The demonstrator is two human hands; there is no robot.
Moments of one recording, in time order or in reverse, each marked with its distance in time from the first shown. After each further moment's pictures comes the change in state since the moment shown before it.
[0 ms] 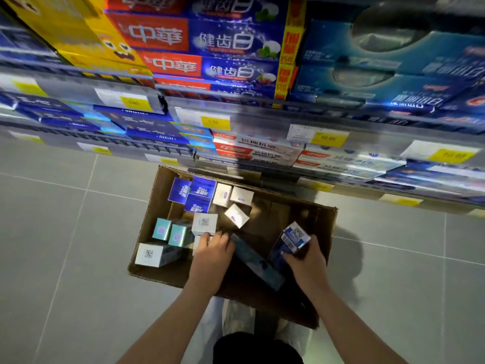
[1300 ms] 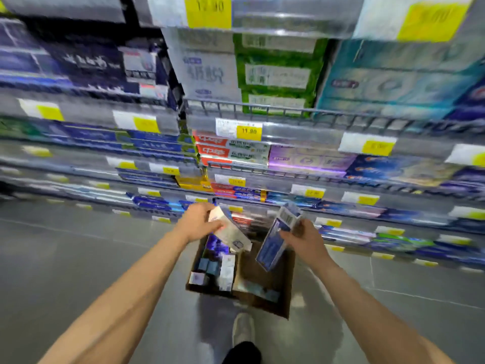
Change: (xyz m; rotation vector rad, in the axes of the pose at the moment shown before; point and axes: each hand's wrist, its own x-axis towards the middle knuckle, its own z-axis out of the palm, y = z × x) left_hand -0.098 -0.086 -0.428 -0.677 0.046 -0.148; right_hand -0.235 -0.262 -0.170 0.174 -0.009 -0.318
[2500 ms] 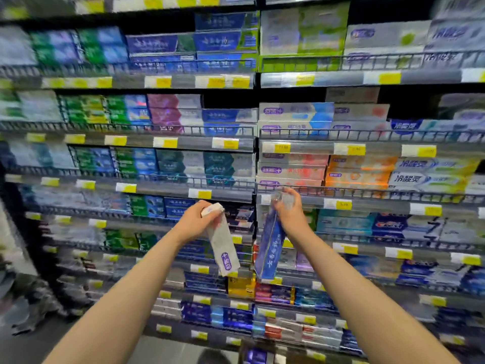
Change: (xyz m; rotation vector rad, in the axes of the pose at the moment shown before) left_hand -0.326 0.075 -0.318 -0.278 0.521 0.312; right_hand -0.325 -0.360 0.063 0.301 0.054 -0.692
